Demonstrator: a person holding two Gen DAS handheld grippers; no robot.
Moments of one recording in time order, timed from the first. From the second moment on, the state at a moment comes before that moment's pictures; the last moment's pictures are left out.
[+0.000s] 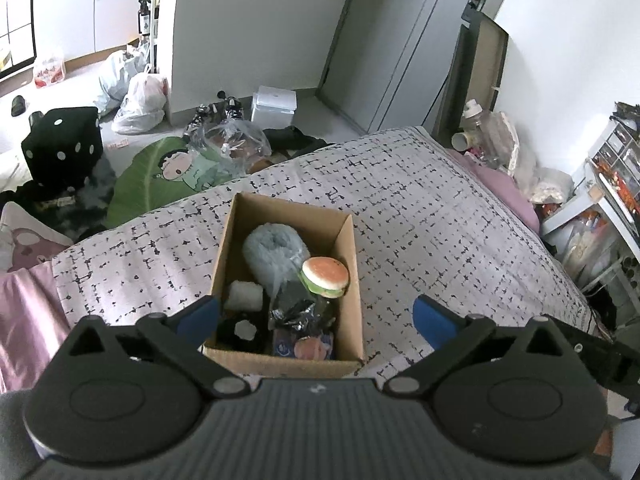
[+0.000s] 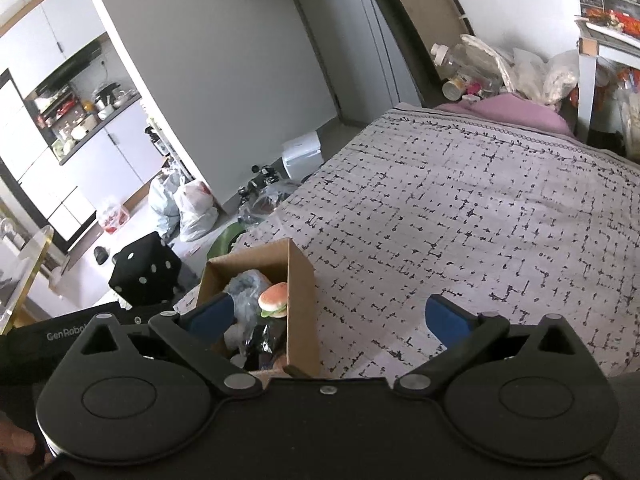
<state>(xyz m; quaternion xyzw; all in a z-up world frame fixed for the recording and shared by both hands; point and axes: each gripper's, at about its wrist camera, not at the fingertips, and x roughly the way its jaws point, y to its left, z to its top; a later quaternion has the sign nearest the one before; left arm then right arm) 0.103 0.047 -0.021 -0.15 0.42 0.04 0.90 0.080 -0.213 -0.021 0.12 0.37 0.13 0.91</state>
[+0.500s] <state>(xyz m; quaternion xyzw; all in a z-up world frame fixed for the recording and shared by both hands) 0.063 0.024 0.012 -0.13 0.39 0.05 0.91 0.052 -0.237 -0.012 0.07 0.38 0.12 0.91</state>
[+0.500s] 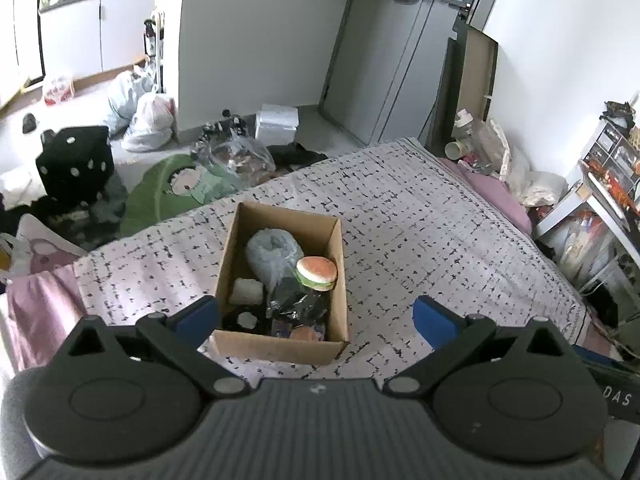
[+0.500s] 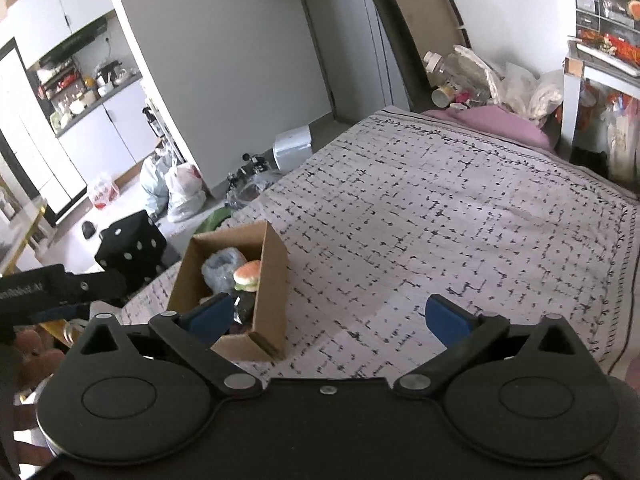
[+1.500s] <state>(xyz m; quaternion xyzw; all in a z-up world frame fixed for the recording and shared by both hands) -0.005 -0.033 0.011 -0.06 0.38 0.03 0.92 -0.004 -0.266 -0.005 0.03 0.38 0.12 0.92</state>
